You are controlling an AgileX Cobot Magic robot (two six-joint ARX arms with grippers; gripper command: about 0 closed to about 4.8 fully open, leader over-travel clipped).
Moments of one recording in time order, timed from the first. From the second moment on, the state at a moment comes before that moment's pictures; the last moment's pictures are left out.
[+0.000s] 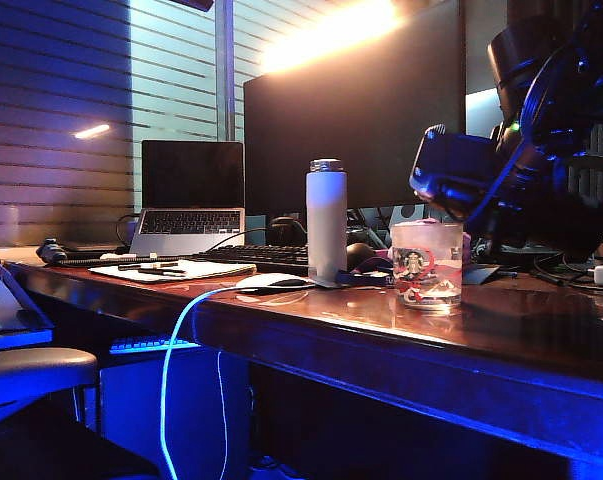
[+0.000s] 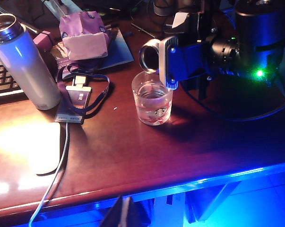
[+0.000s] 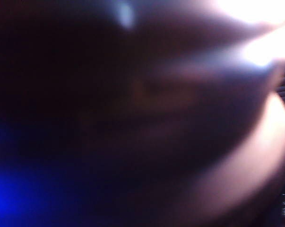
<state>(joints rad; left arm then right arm) -0.39 1.33 1.36 -0.54 0.47 0.36 0.26 1.76 0.94 0.54 0.38 -1.09</state>
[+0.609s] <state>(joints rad) -0.39 1.33 1.36 -0.54 0.47 0.36 0.26 1.73 0.94 0.54 0.35 -0.58</state>
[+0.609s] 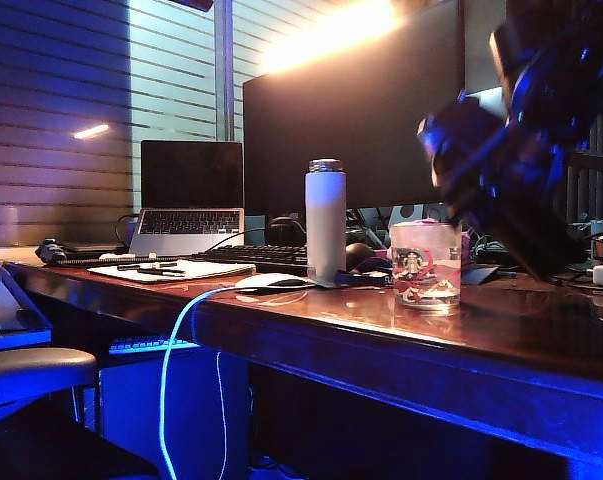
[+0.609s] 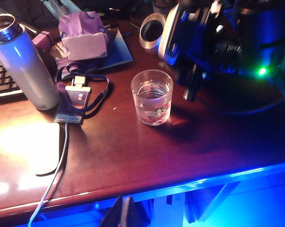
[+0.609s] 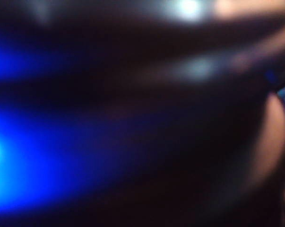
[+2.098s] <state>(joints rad) -0.39 1.33 1.36 -0.54 0.47 0.36 0.09 1.55 0.51 0.91 0.05 -0.11</state>
